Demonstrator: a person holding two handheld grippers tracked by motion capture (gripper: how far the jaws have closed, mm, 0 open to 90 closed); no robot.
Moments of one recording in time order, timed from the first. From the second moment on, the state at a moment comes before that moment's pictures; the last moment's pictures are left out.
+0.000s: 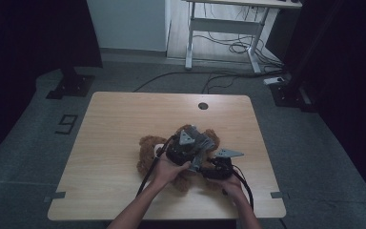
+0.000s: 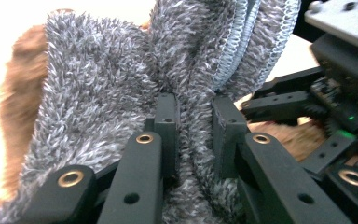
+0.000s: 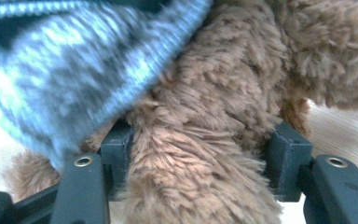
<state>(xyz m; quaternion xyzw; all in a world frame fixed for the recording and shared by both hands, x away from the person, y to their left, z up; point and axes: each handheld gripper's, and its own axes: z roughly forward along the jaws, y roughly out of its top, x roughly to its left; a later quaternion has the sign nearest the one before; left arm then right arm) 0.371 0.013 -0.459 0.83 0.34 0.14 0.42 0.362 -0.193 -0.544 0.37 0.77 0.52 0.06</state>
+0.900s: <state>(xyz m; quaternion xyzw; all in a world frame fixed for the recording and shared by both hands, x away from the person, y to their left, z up) 0.351 0.003 -0.452 0.84 0.31 0.14 0.43 0.363 -0.195 -0.545 0.38 0.76 0.53 0.05</state>
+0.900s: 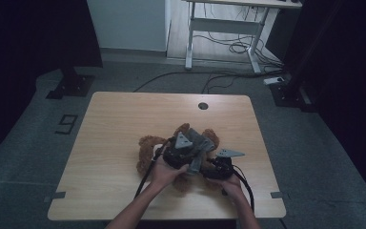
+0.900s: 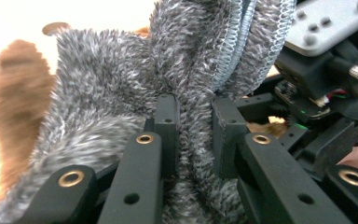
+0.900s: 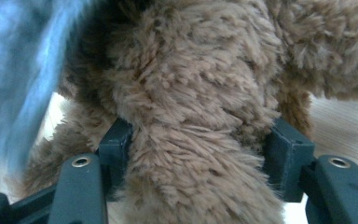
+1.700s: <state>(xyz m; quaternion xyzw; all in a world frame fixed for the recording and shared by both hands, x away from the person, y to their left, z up) 0.336 0.045 -0.484 0.85 0.30 0.11 0.42 0.363 -0.197 -0.548 0.38 0.76 0.52 0.04</state>
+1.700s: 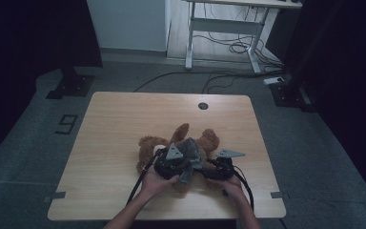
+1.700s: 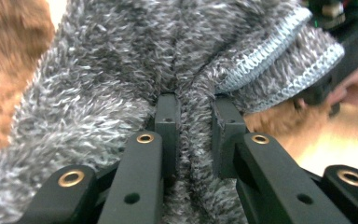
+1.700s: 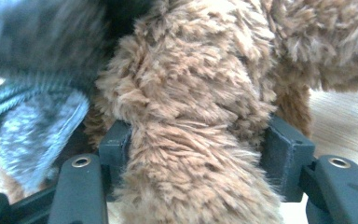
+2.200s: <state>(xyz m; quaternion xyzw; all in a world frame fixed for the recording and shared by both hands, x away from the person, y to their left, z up) 0.328 0.074 -0.503 0.85 0.32 0.07 0.41 0.364 -0.199 -0.549 0.39 0.75 0.53 0.04</state>
